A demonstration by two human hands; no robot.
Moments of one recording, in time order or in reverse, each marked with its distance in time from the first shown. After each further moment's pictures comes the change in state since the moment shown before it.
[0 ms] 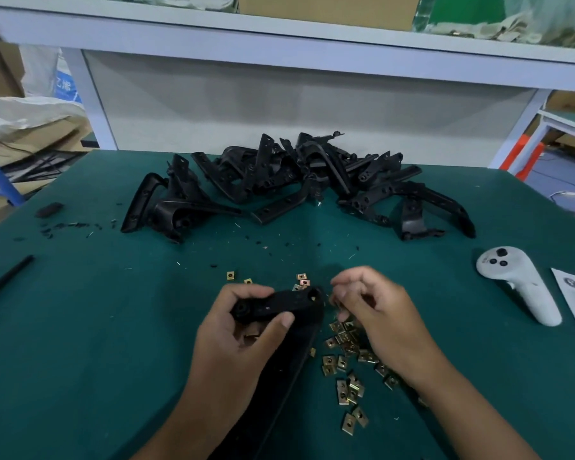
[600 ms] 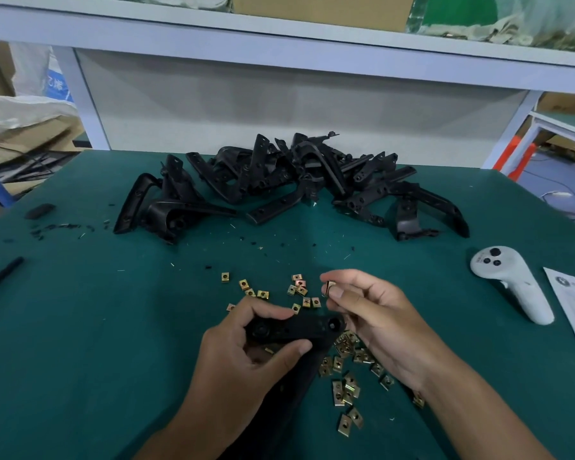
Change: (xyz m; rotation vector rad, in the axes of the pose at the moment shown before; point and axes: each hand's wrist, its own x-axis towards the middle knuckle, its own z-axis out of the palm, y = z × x) left_hand -0.009 0.004 0.001 0.203 -0.142 0.037; right_hand -0.001 -0.019 -0.003 0.574 -0.145 0.267
